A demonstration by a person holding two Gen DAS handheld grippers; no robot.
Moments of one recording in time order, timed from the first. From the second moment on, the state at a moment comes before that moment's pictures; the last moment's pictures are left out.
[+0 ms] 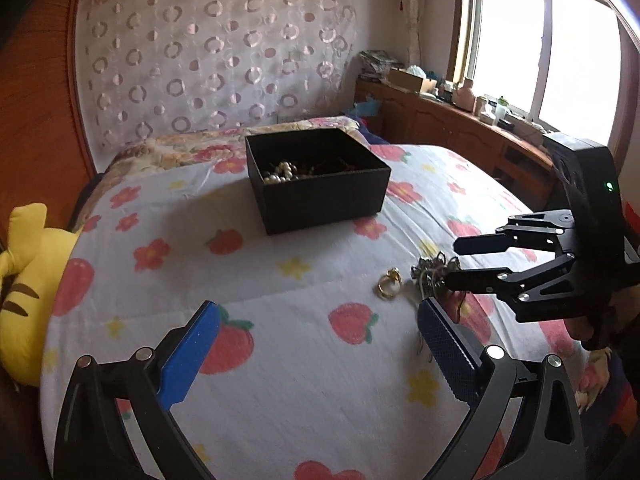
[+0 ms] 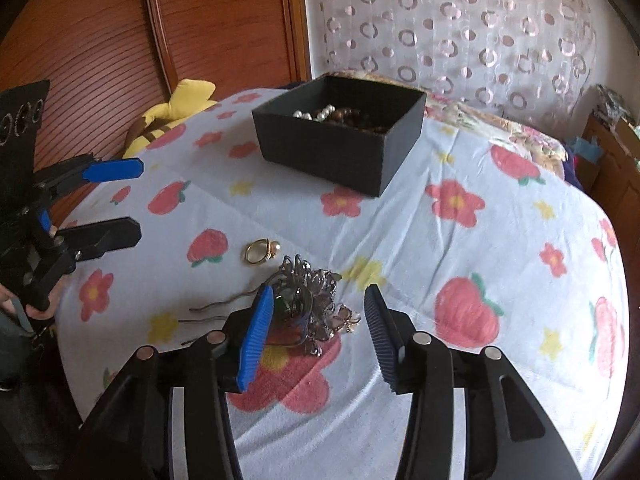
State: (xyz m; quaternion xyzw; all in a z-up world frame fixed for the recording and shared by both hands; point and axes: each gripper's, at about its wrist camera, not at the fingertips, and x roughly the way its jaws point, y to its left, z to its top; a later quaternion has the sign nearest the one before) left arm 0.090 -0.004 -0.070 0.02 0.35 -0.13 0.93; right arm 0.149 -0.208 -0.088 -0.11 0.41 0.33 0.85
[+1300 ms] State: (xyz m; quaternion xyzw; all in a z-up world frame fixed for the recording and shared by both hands) left arm 0.115 -0.027 -0.087 0.03 0.38 -0.16 0.91; right arm 0.118 -0.245 -0.030 -0.13 0.33 0.32 0.88
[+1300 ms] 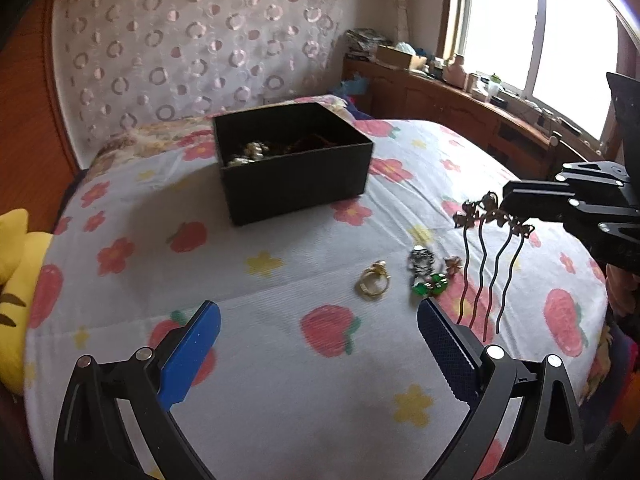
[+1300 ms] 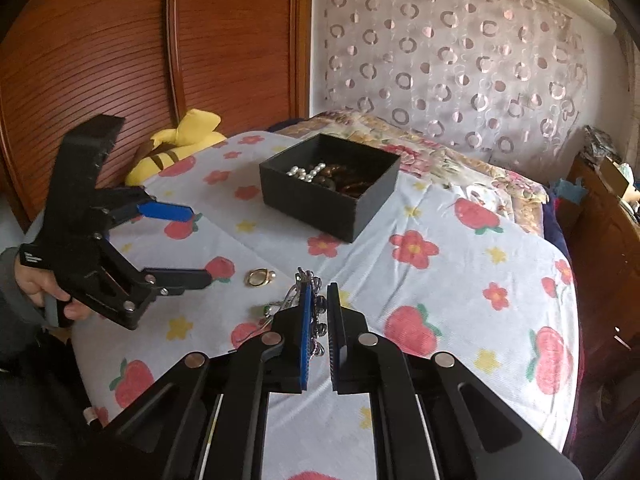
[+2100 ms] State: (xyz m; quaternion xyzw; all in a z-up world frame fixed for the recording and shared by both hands) left arm 0.142 -0.061 -0.090 0.07 0.41 -0.19 0.89; right arm 0.137 -0.271 -0.017 -0.11 0.31 0.29 0.90
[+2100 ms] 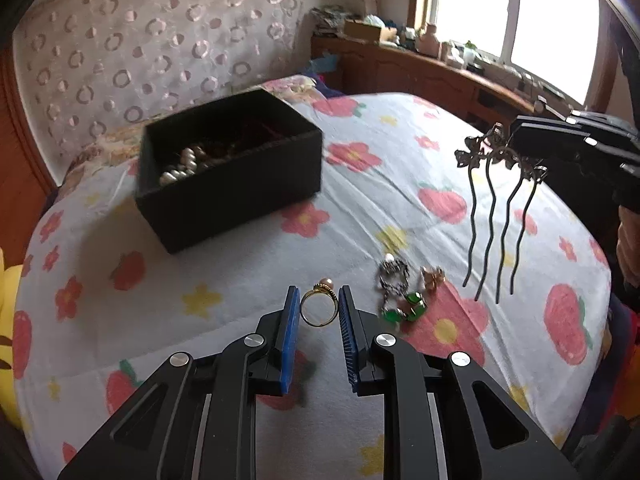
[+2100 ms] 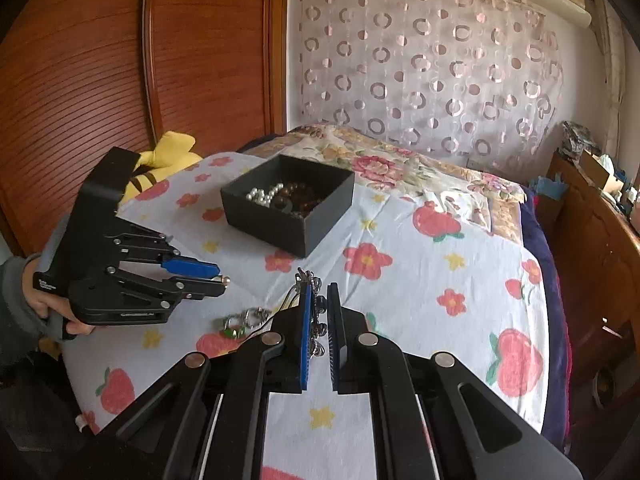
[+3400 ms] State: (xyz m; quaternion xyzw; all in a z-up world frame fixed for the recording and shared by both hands) left arm 0.214 0.016 -0.025 0.00 0.34 -0.11 0.93; right arm 0.289 -0.161 -0.010 -0.10 0.31 0.27 0.91
